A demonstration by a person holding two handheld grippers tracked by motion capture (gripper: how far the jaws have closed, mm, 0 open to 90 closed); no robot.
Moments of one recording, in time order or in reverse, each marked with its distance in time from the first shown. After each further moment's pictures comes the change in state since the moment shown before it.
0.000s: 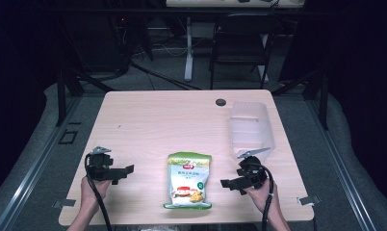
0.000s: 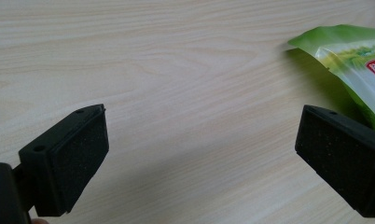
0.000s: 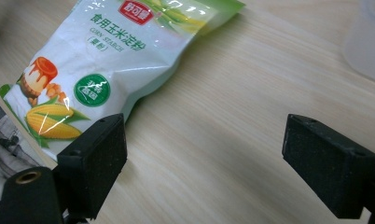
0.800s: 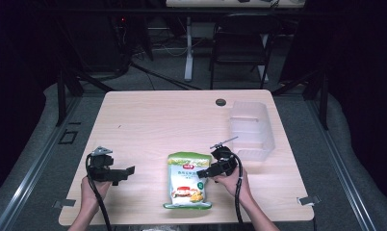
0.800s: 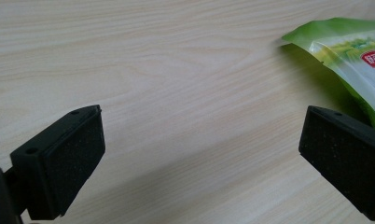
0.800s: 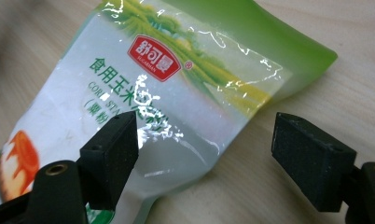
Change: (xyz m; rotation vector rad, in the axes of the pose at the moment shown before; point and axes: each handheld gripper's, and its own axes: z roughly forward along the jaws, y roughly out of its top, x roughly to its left) left arm -0.003 -0.001 0.000 0.003 -0.010 0.046; right arm 0.013 0.051 0.079 0.081 0.092 0.014
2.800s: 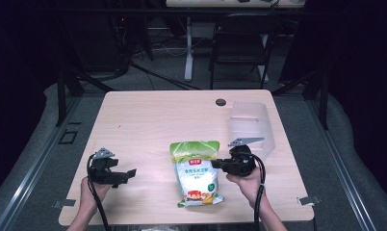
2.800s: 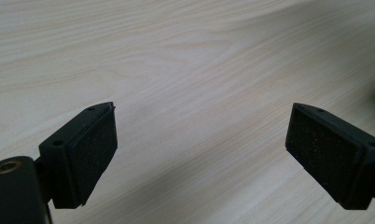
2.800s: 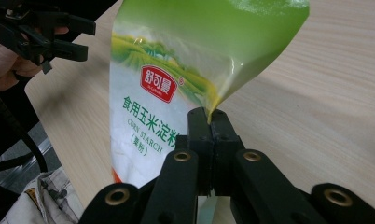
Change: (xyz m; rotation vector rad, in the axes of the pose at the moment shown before) left arm -0.003 -0.004 0.001 -0.004 -0.044 0.094; right arm 0.024 -0.017 -0.081 -0.271 0.012 -0.100
